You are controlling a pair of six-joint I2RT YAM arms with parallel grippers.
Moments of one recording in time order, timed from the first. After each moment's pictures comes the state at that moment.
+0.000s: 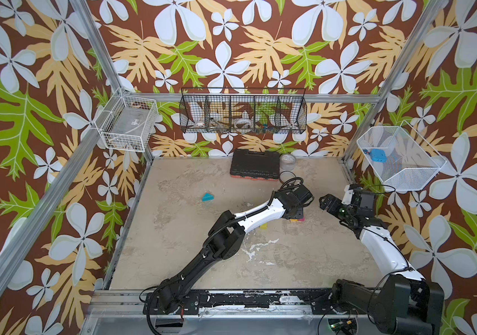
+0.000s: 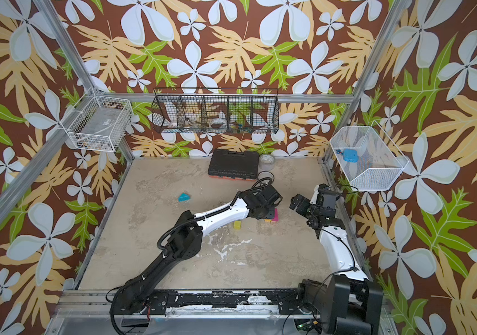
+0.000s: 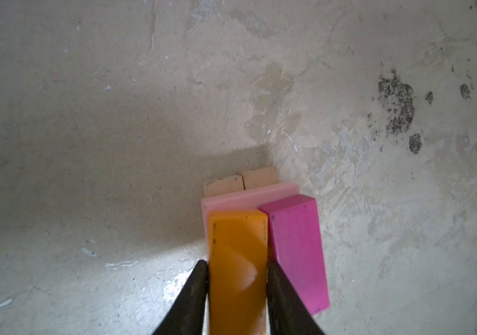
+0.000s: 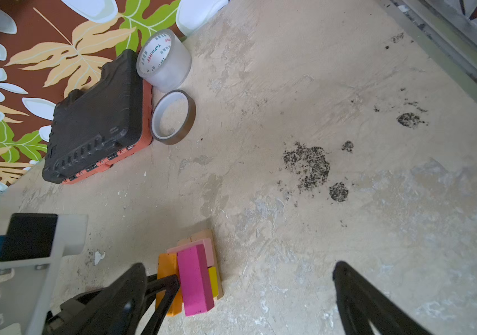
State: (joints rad) left arm -0.98 2.51 2.31 -0.82 -0.13 -0.82; right arm -0.20 1.18 0.73 -0.28 -0.24 0.40
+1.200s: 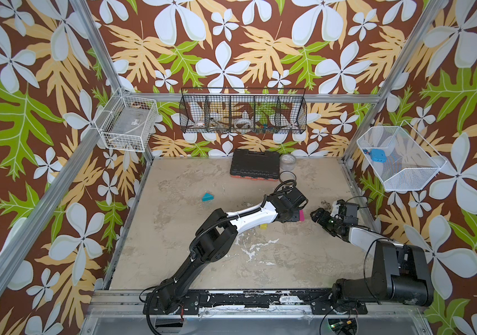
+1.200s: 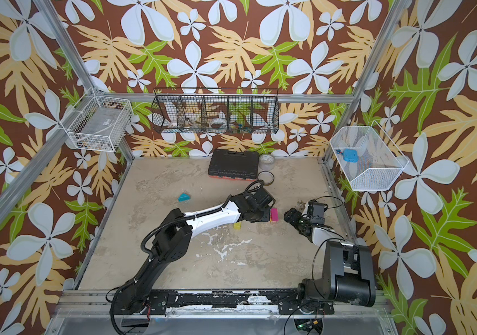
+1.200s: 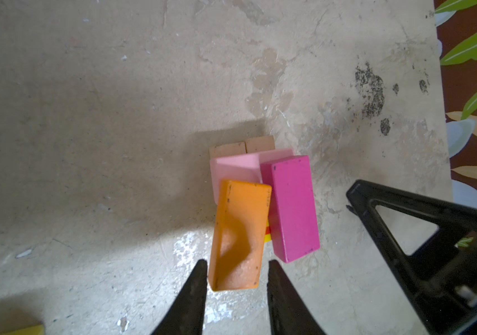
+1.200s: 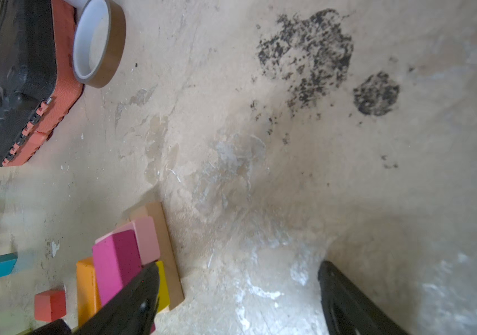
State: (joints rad) left arm -0.98 2.31 1.95 -0.60 -0.08 -0.85; right arm -0.17 1.41 0.54 -0.01 -0.30 0.52
